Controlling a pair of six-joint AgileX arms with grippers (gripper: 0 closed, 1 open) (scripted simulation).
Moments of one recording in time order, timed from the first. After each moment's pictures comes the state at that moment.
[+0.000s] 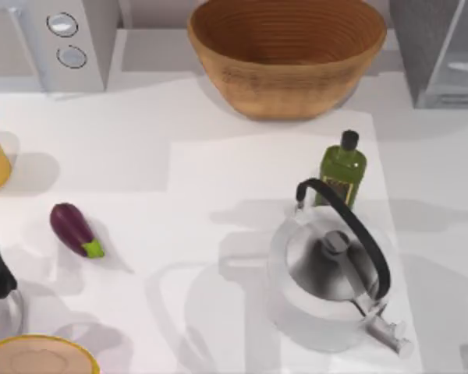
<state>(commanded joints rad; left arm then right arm) 0.00 0.00 0.00 0.00 0.00 0.00 -0.40 0.14 0.82 -1.49 -0.17 -0.31</state>
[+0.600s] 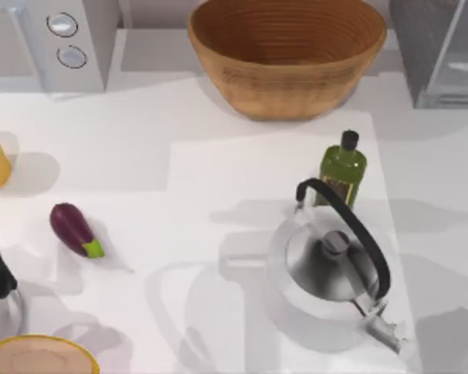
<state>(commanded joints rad) 0.00 0.00 0.00 0.00 0.00 0.00 -1.25 1.02 1.09 -1.44 -0.61 -1.13</state>
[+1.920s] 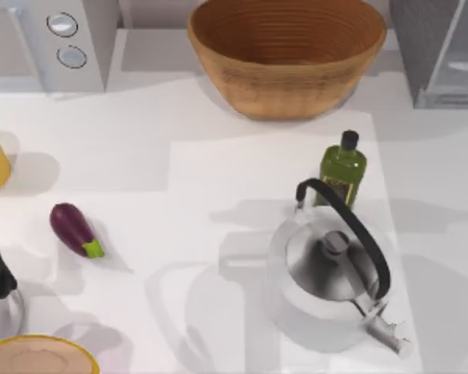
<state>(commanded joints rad) 0.00 0.00 0.00 0.00 0.00 0.00 -1.80 1.82 1.33 -1.47 -0.94 -2.03</state>
